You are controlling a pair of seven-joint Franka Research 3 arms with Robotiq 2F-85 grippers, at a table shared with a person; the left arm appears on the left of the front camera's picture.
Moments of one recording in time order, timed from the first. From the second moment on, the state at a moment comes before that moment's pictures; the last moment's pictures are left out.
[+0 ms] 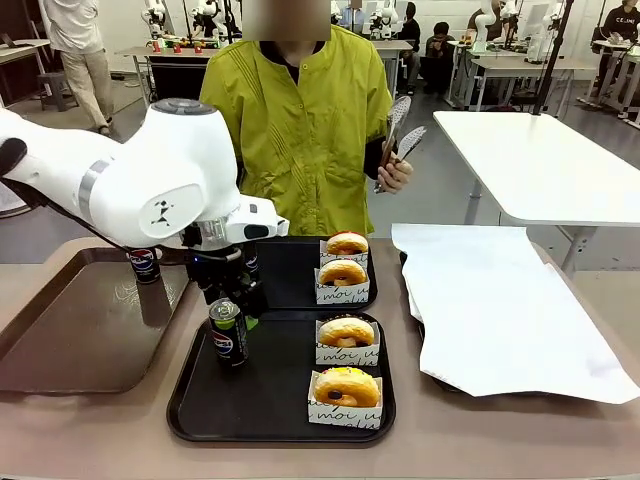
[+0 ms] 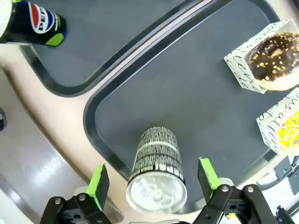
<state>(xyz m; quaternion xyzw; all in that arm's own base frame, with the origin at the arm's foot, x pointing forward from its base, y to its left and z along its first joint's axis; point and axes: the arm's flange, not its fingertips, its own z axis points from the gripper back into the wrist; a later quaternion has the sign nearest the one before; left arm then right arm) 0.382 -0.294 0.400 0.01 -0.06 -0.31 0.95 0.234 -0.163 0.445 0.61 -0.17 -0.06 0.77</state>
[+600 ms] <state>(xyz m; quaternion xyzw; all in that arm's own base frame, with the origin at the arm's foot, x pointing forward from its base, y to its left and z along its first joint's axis) 0.351 -0.287 0.469 0.00 -0.02 -0.22 0.98 0.234 -0.163 0.445 0.61 -0.17 -0.06 0.77</state>
